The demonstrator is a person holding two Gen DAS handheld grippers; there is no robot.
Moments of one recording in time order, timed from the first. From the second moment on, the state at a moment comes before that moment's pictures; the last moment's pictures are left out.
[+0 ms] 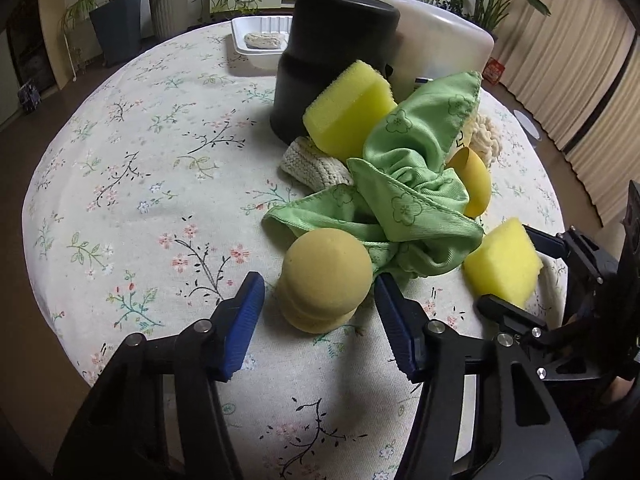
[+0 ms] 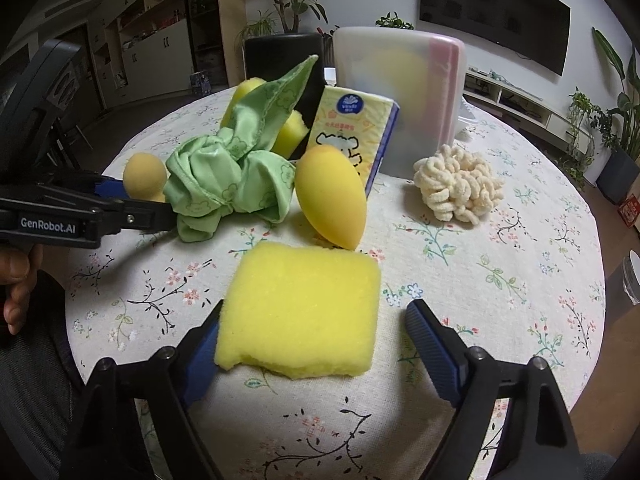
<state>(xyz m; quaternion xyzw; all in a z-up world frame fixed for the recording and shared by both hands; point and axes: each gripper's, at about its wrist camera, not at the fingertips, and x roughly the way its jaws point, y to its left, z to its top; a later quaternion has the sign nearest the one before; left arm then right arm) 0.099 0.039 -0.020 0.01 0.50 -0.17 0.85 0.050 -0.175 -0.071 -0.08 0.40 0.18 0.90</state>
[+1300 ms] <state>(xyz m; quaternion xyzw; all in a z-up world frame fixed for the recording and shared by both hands) 0.045 0.045 -0.007 -0.03 0.49 -0.17 0.86 0.031 -0.224 -0.046 -0.06 0.40 0.17 0.90</state>
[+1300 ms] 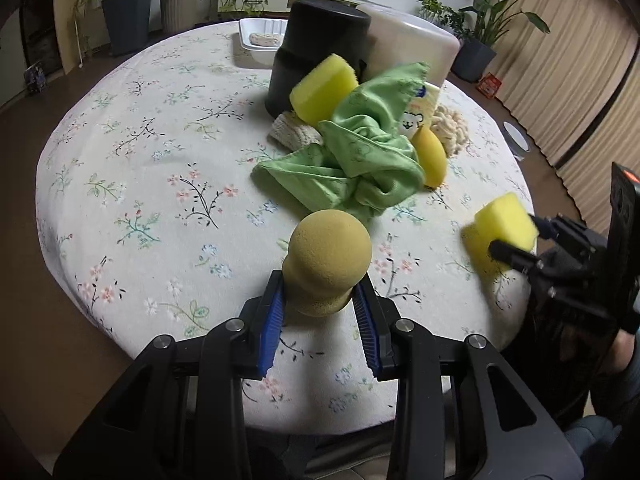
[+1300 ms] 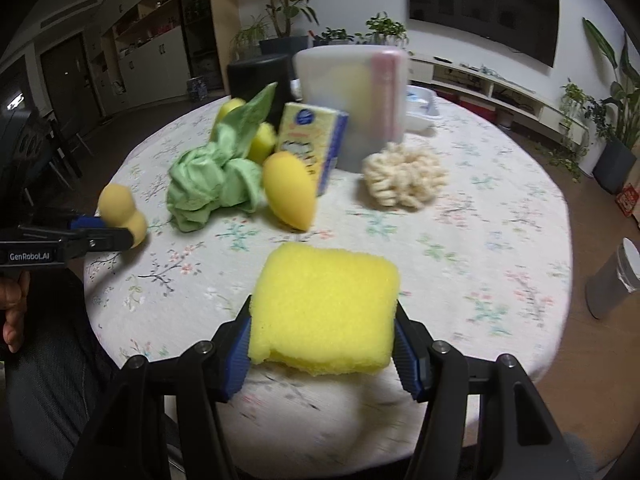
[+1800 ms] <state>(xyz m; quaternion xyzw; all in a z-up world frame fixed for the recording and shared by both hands) 0.102 0.083 0.038 -0.03 0.45 -0.14 0.88 0.090 -0.334 0.004 -0.03 0.39 0.09 0.91</state>
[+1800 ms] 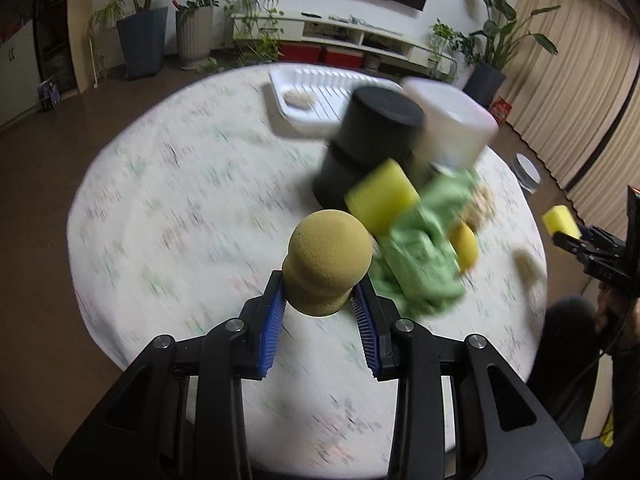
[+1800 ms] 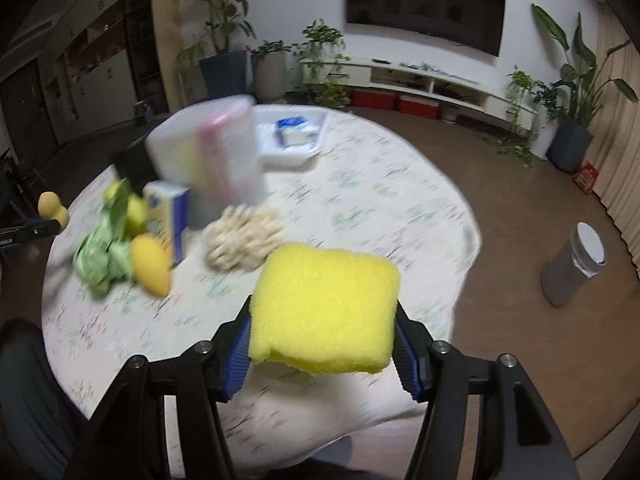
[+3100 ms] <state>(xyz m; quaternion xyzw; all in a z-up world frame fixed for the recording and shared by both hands) 0.410 -0.012 0.018 0.18 0.49 -0.21 0.83 0.438 -0.201 0.019 -0.20 0.42 0.28 0.84</state>
